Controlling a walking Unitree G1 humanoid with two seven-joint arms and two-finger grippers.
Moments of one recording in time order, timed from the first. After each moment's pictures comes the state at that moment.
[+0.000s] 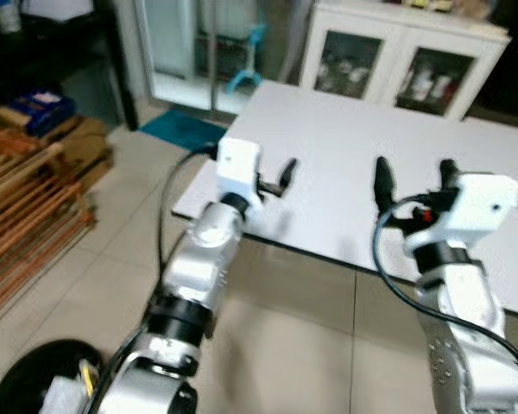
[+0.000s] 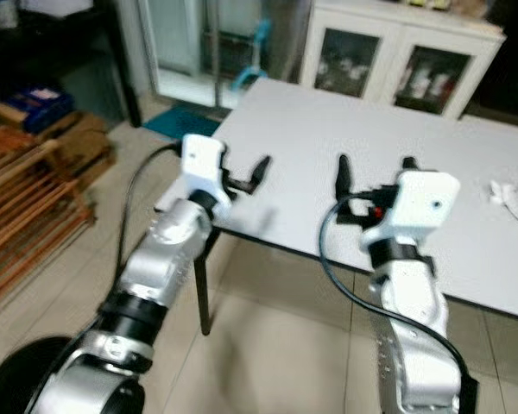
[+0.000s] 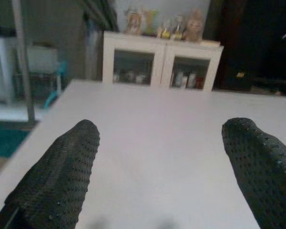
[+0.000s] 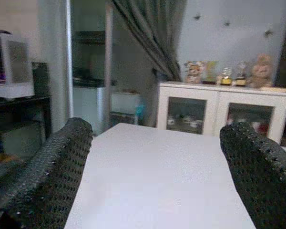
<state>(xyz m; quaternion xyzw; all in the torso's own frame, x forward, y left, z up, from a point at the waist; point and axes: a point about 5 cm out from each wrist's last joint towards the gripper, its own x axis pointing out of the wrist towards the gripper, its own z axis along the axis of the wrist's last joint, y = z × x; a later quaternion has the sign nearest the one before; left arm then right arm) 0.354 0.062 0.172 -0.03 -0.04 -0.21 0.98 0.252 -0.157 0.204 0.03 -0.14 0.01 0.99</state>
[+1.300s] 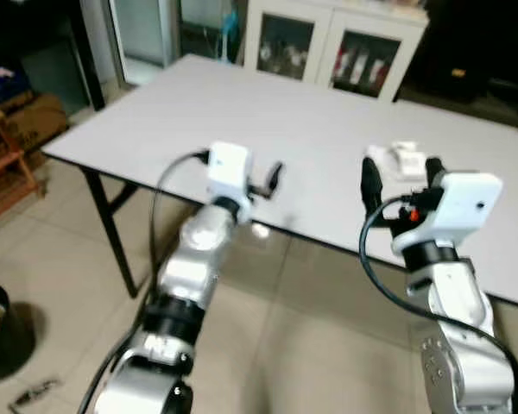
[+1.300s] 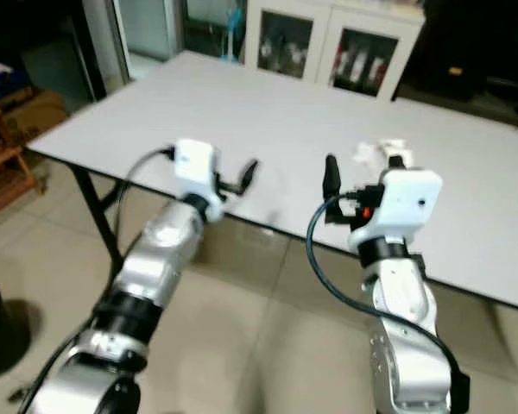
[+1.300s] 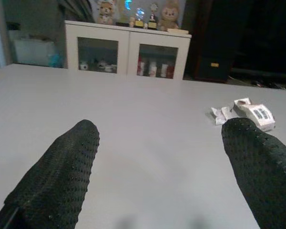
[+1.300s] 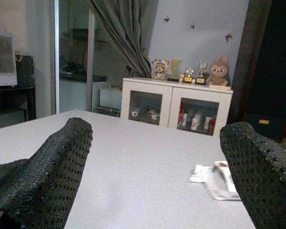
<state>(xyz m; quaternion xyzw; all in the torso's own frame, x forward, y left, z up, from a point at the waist) 0.358 0.071 0.166 -0.01 -0.03 -0.18 0.98 0.254 -0.153 0.203 0.02 -0.14 0.01 0.99</state>
